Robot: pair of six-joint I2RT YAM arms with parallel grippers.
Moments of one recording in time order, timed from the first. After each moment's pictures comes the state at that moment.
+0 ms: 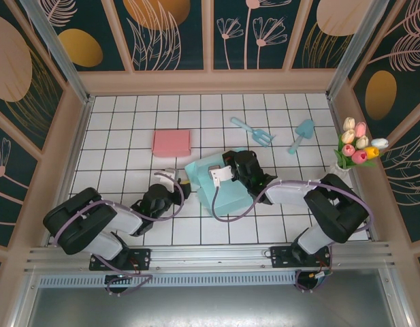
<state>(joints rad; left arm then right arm) -0.77 1.50 0.16 0.96 -0.16 -0.42 0.74 1.54 0.60 0.50 0.20 -1.54</state>
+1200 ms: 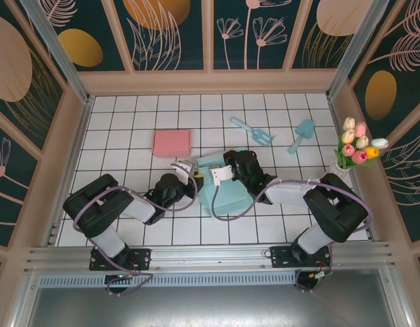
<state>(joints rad) -0.77 1.71 0.37 0.99 -0.06 -0.34 0.74 1.54 0.60 0.50 0.23 -1.53</state>
